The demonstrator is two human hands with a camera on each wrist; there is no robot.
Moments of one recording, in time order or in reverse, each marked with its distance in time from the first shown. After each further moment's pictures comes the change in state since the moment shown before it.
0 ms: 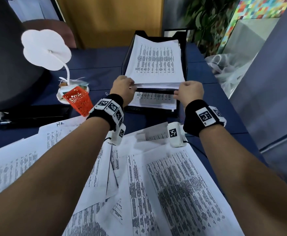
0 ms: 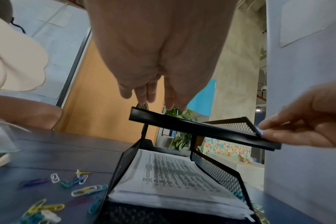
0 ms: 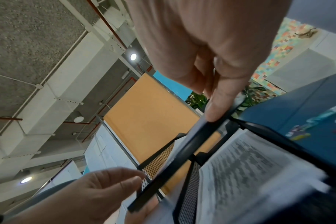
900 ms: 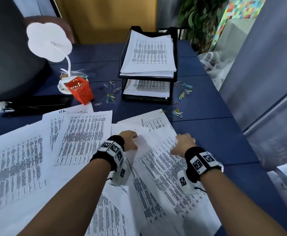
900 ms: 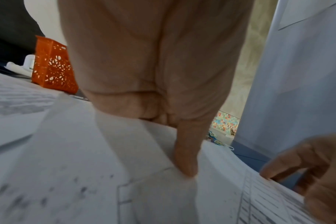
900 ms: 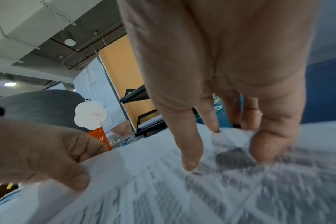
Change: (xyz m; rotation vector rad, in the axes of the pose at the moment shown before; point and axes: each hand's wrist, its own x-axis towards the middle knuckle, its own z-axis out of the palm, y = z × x) left_hand -0.179 -0.018 0.051 0.219 -0.778 -0.149; right_hand -0.135 0.125 -0.075 -1.179 -0.525 0.114
